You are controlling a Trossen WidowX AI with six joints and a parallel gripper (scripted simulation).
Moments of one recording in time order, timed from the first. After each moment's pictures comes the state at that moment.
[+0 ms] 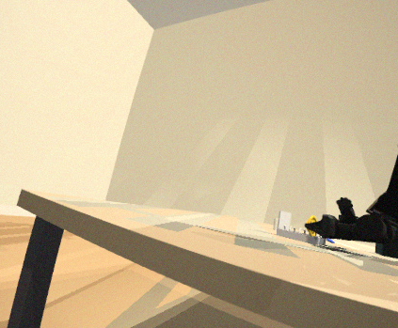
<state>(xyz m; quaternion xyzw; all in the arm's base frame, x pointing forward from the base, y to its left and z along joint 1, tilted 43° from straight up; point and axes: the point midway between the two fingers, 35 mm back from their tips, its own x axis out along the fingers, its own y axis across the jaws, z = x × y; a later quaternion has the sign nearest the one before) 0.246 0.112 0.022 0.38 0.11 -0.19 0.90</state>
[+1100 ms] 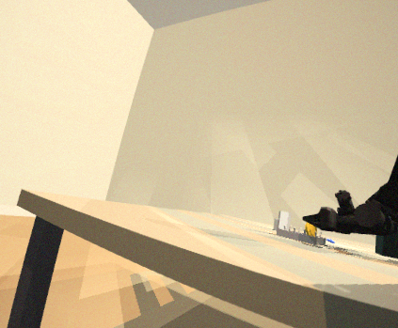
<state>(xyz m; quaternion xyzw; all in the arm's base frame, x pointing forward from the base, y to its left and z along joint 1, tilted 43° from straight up) 0.250 0.102 0.039 0.38 0.11 -0.19 0.90</state>
